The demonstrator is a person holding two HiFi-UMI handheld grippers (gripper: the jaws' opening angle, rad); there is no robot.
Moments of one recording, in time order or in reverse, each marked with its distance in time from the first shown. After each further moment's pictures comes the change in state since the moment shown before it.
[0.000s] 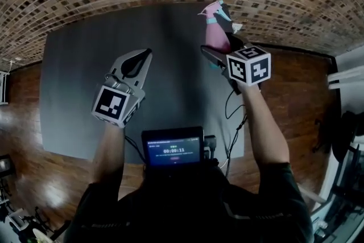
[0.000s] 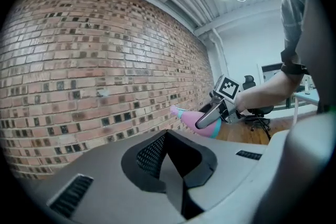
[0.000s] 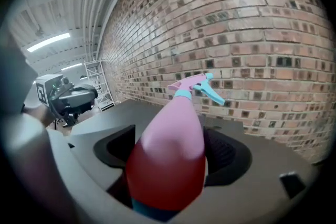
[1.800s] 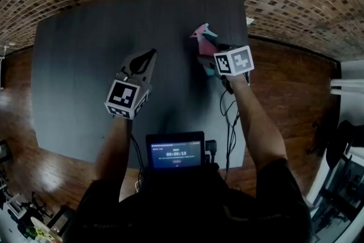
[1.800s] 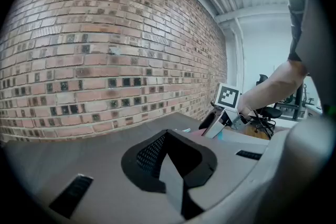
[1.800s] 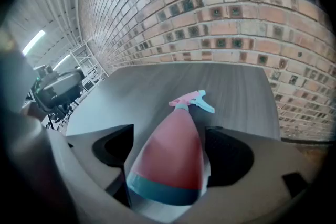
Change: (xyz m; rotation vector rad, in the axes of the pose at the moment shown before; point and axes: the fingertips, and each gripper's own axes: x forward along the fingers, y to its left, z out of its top) left arm 0.063 0.050 -0.140 -0.161 0.162 0.075; right arm 0.146 -0.050 -0.136 0.136 0.450 0.047
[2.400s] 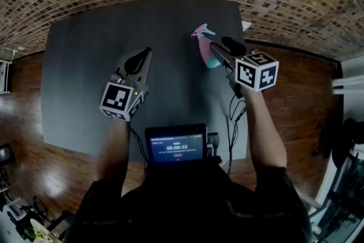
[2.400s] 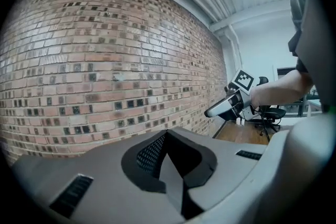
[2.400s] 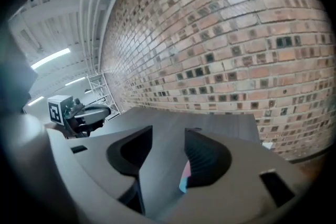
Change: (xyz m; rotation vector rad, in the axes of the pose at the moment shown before) left arm -0.074 -0.020 0.069 0.073 -0.136 0.058; right arm -0.162 0.075 0.051 -0.062 -0.491 0.065
